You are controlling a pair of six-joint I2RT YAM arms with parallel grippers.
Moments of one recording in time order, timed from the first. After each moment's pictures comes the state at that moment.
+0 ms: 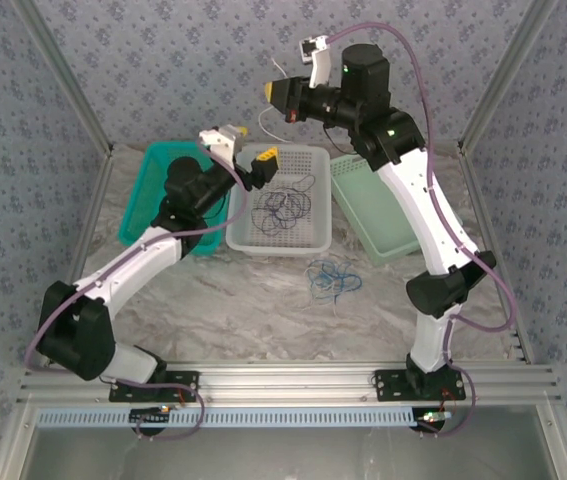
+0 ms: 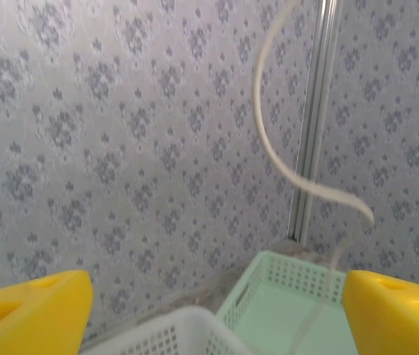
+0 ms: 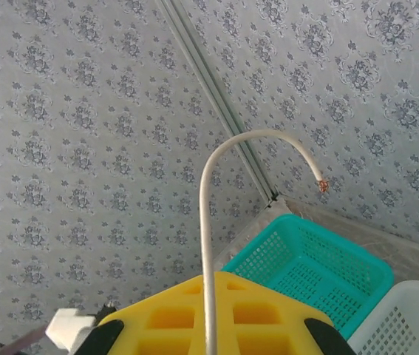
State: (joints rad) left arm -0.50 1.43 1.09 0.53 0.23 -0.10; right arm 0.53 1.88 2.36 -0.58 -0.46 0.41
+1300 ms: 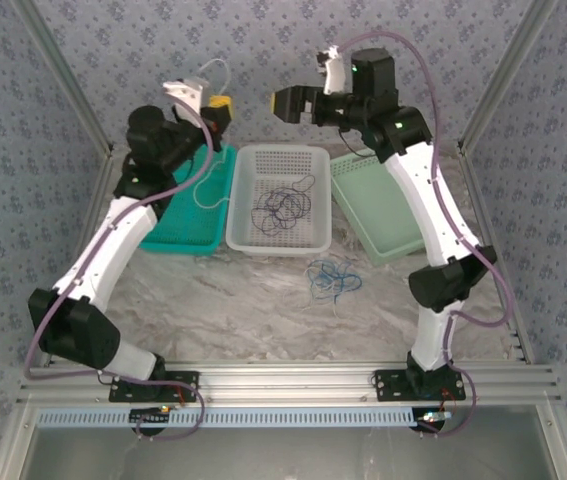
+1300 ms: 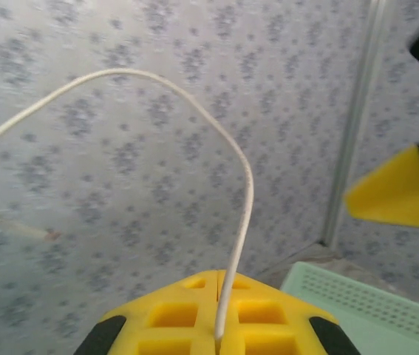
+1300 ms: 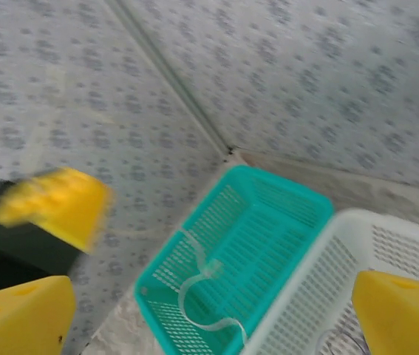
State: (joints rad) left arm -0.30 1.46 1.46 0.09 0.33 -0.08; right arm 0.42 1.87 2.28 -0.74 -0.48 0.38
